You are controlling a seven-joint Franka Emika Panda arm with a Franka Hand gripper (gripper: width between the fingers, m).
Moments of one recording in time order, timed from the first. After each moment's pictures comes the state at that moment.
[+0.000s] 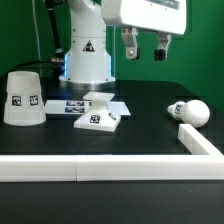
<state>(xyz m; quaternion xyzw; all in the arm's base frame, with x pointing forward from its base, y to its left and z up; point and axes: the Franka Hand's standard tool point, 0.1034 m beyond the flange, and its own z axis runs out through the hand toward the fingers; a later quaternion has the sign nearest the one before) 0.537 0.064 0.153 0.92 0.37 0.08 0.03</state>
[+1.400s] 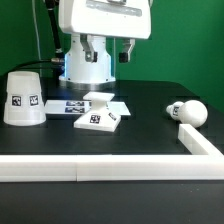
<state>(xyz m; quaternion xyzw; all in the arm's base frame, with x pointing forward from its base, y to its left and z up) 0.464 0.007 0.137 0.96 0.28 0.07 0.02</state>
